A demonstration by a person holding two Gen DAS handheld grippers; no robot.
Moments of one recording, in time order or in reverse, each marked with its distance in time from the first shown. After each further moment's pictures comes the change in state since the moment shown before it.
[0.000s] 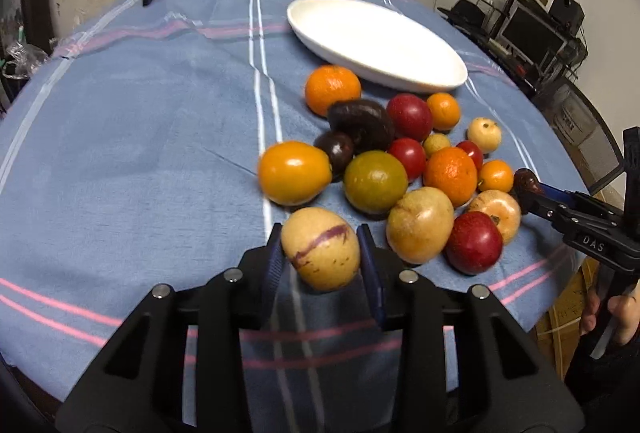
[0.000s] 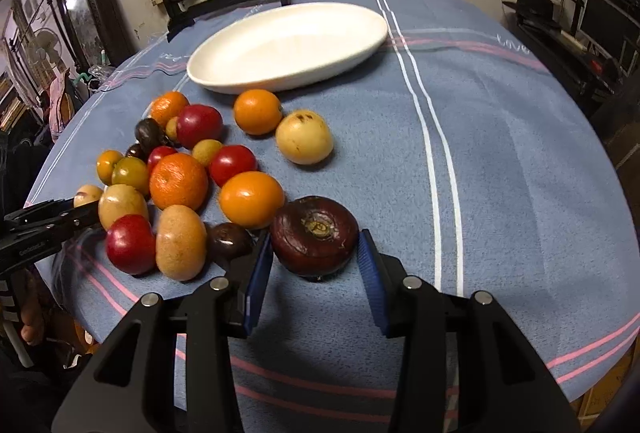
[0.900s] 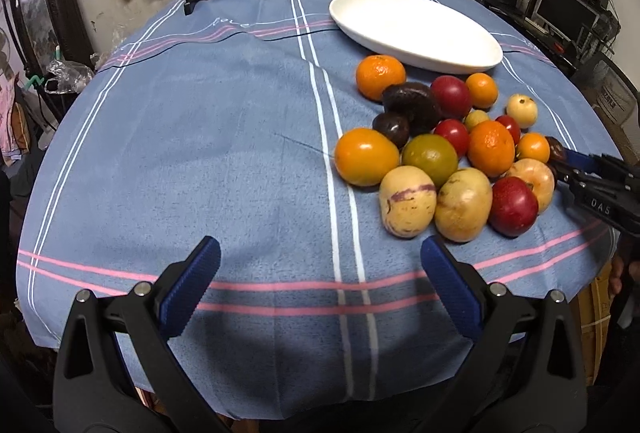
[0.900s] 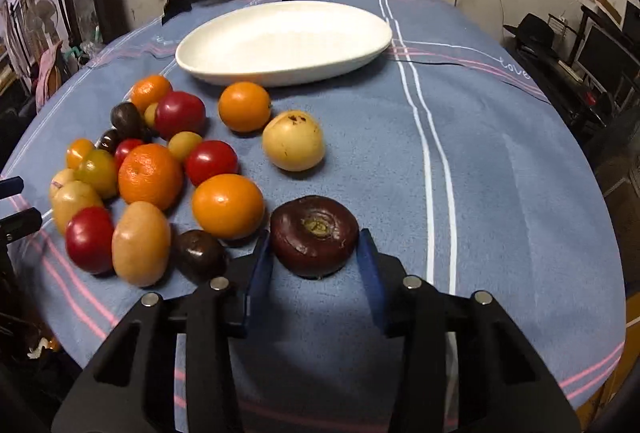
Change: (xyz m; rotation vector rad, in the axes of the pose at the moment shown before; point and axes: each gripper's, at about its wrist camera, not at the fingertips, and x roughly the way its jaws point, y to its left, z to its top) left arm -0.023 0.004 -0.016 0.054 0.048 0.207; right arm 0.027 0.008 0.004 -0.098 0.015 -0.094
